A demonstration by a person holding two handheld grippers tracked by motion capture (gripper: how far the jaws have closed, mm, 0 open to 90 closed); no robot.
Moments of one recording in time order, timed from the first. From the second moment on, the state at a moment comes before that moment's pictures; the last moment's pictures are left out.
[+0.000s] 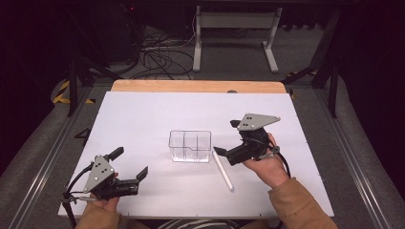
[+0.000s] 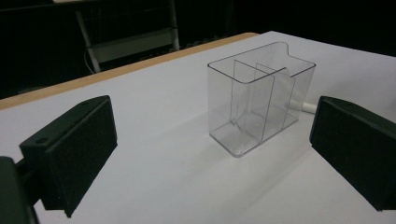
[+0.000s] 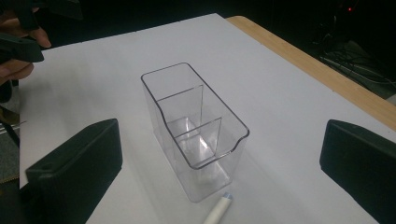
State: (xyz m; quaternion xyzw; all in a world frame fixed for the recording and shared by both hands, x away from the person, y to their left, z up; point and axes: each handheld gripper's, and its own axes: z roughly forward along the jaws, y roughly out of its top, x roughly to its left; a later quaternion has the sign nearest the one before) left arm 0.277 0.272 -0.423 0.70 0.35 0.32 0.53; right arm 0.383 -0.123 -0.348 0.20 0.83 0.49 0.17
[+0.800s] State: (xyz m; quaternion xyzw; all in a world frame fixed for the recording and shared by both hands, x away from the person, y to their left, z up) left arm 0.277 0.271 -0.423 0.70 0.35 0.32 0.53; right arm 0.373 -0.148 -0.366 0.27 0.81 0.49 0.17
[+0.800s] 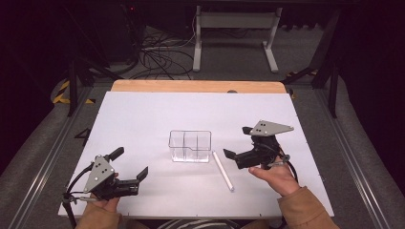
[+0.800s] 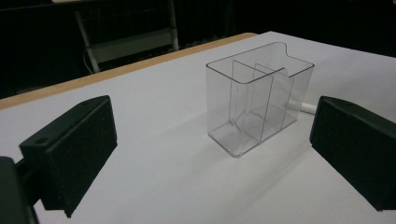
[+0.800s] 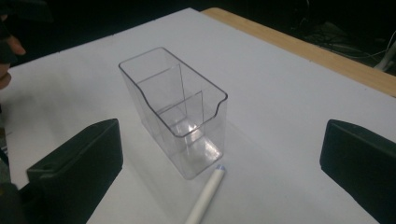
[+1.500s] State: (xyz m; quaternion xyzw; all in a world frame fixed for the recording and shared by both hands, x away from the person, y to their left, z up) left arm 0.277 0.271 -0.423 0.70 0.35 0.32 0.53; right arm 0.369 -0.149 -0.376 0.32 0.84 0.41 0.18
